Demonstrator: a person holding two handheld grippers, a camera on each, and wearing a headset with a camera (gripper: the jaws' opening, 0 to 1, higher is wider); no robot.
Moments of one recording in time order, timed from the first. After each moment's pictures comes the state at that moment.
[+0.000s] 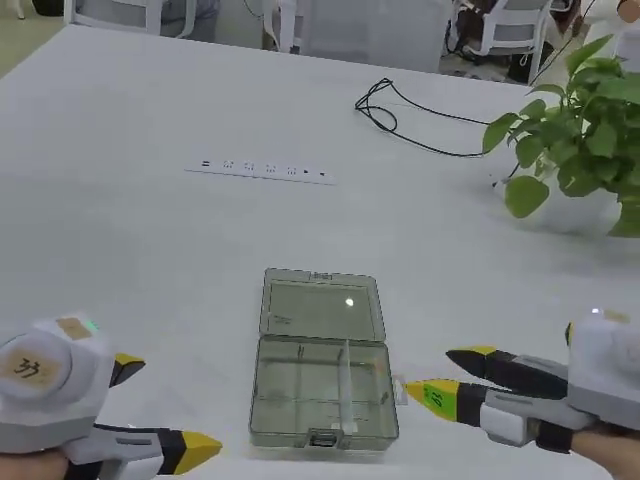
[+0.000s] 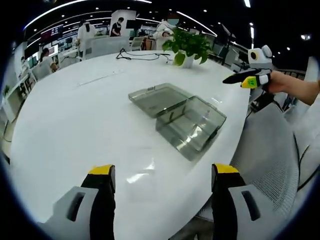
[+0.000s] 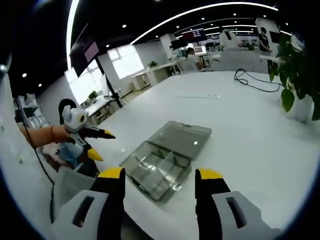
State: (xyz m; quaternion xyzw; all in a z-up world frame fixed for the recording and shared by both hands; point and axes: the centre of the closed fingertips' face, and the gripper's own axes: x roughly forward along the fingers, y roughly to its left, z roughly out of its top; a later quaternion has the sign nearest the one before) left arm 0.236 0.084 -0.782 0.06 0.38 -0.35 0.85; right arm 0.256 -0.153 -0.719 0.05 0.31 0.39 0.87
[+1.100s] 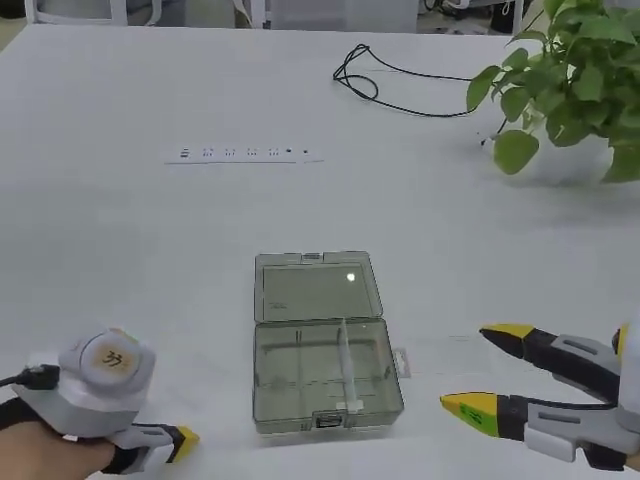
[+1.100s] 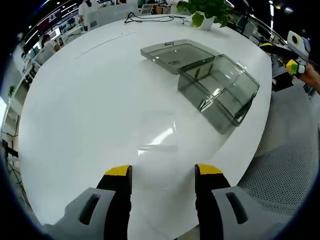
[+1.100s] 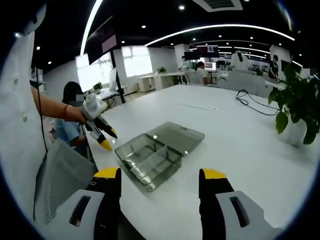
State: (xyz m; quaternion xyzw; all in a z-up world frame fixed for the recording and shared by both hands) left arm 0.242 0.112 -0.848 0.14 0.50 -0.28 0.81; right arm 0.235 -0.178 -0.725 -0.04 0.25 0.41 0.88
